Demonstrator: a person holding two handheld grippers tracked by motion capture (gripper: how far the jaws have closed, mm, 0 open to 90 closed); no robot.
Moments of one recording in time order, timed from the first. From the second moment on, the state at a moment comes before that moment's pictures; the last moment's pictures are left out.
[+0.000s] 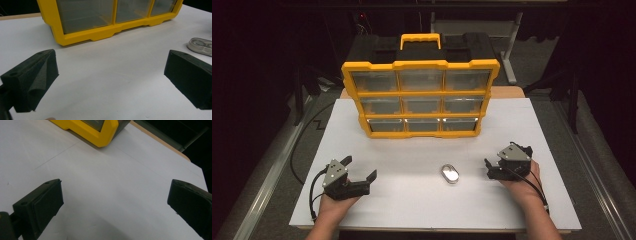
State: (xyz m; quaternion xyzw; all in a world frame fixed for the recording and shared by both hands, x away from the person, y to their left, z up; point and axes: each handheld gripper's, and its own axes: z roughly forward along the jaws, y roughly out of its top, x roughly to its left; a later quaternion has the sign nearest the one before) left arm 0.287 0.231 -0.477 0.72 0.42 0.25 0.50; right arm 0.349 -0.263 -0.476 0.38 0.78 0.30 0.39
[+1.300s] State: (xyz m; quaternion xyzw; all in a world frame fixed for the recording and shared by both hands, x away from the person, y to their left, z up) left arm 0.287 0.231 -0.478 0.72 0.41 0.26 0.49; right arm 0.330 -0.227 -0.475 0.21 0.83 0.16 0.49
